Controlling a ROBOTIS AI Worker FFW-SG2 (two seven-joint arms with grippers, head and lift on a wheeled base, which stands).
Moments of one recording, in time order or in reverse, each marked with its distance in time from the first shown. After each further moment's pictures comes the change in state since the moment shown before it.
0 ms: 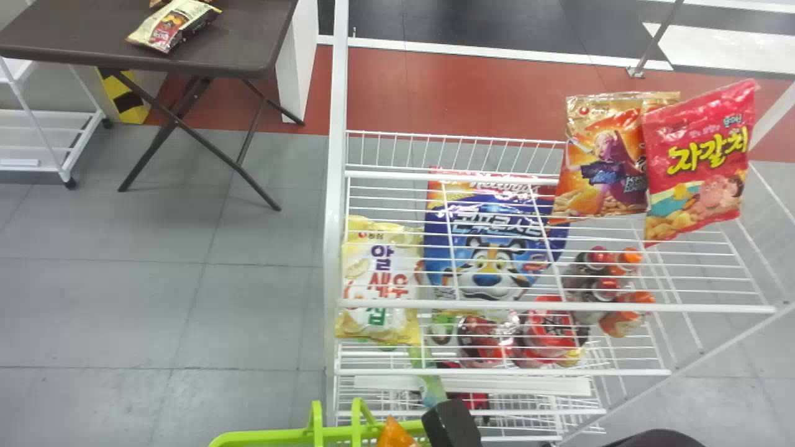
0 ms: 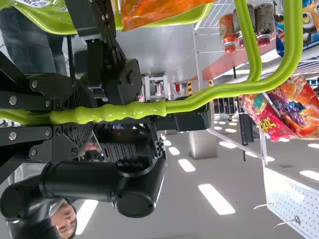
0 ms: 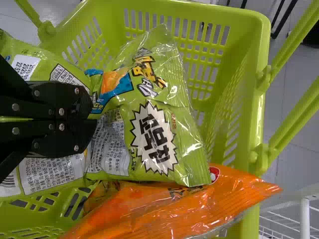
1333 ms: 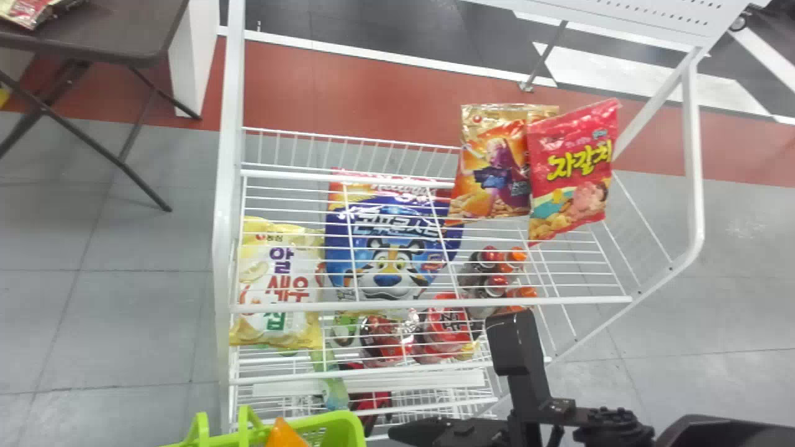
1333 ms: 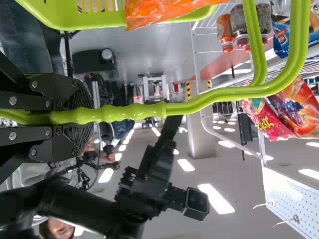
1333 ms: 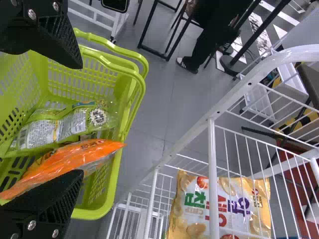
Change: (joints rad) left arm -0.004 -0.003 -0.005 0.019 -0.001 -0.026 -0.002; right arm 0.201 0.008 -0.437 -0.552 -0.089 0.000 0.169
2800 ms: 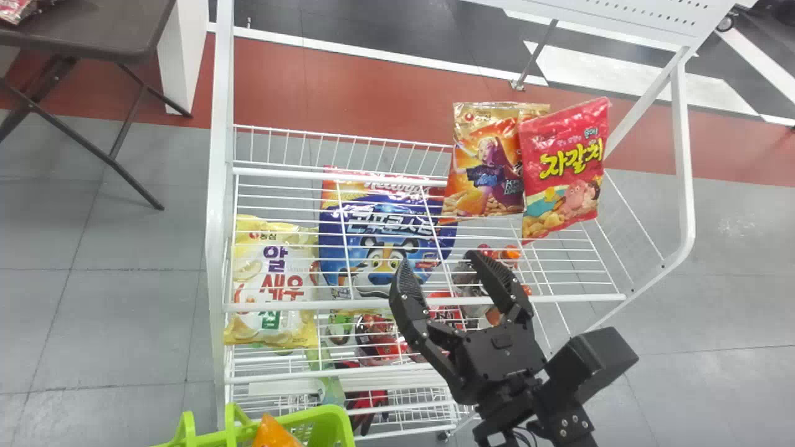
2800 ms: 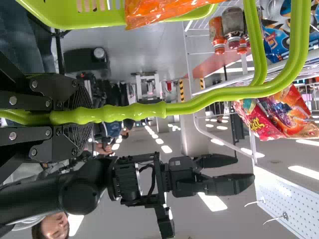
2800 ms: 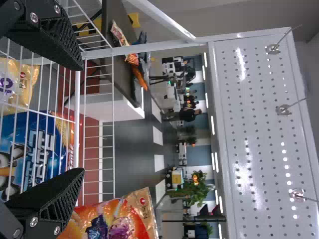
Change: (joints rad) left arm -0.006 -0.004 0.013 0.053 0.016 -0.052 -0.005; right arm 0.181 0.061 0.217 0.385 0.464 -1.610 -0.203
